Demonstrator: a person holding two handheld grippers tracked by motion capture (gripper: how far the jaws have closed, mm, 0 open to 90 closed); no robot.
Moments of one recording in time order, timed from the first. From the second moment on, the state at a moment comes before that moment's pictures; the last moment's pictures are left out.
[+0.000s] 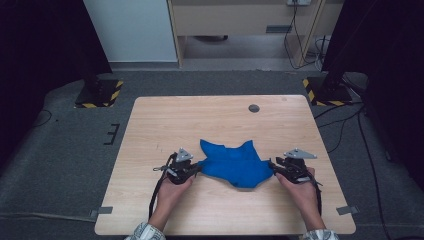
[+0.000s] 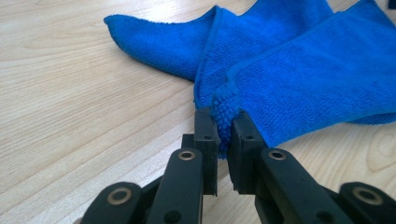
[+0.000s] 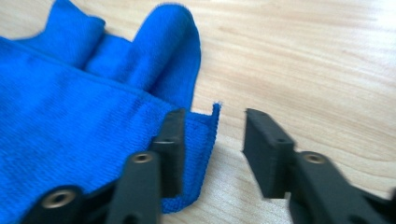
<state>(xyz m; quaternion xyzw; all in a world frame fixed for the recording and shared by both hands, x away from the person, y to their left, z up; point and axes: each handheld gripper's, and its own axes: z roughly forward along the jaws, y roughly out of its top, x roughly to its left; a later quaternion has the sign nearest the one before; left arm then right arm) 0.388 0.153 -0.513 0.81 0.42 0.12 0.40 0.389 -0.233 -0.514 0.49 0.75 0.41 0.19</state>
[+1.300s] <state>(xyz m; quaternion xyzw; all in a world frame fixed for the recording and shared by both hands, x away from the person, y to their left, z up) 0.350 0.140 -0.509 0.84 0.38 0.11 0.38 0.365 -0.212 -0.504 0.42 0.80 0.41 0.15</state>
